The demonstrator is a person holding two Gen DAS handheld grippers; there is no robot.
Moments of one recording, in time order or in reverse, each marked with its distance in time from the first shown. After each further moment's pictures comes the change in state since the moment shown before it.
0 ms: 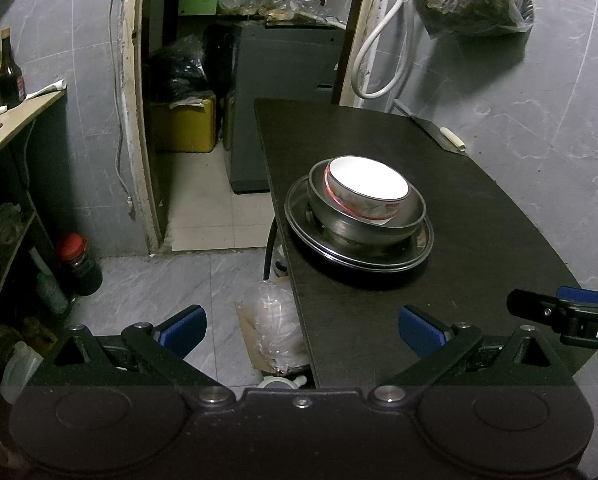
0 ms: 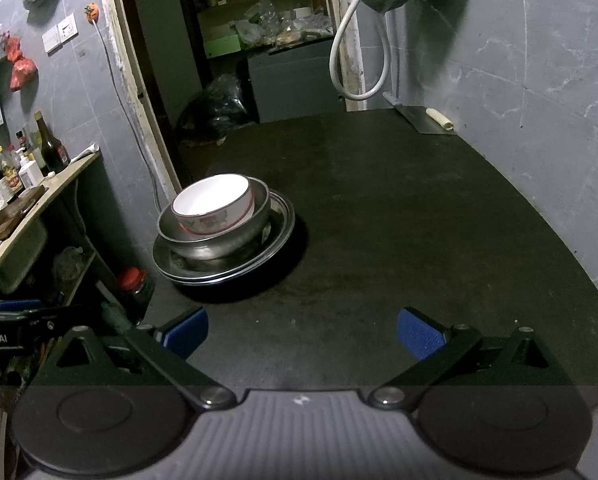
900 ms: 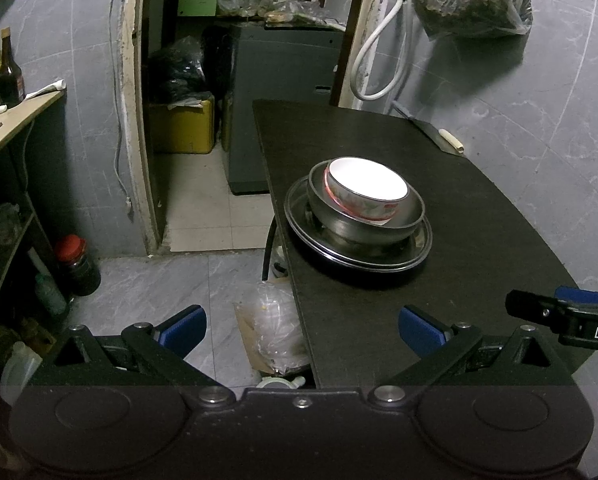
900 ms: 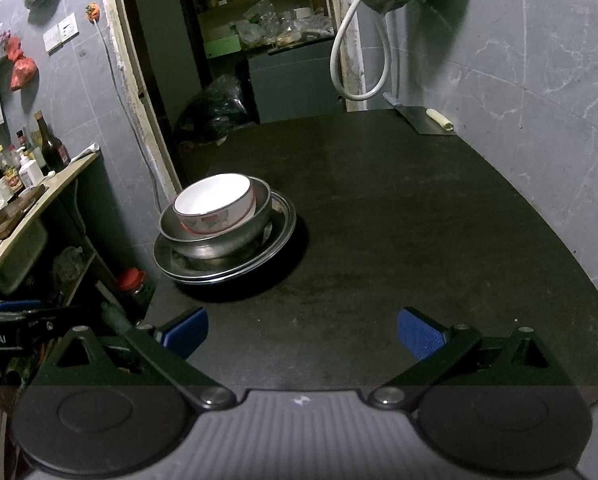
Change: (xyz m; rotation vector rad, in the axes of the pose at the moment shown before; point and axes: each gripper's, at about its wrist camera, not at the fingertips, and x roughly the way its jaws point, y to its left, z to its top) left arm -0.002 -0.001 0.000 0.000 -0.006 -0.005; right arm -0.003 0.002 -0.002 -0.002 -0.002 -0.001
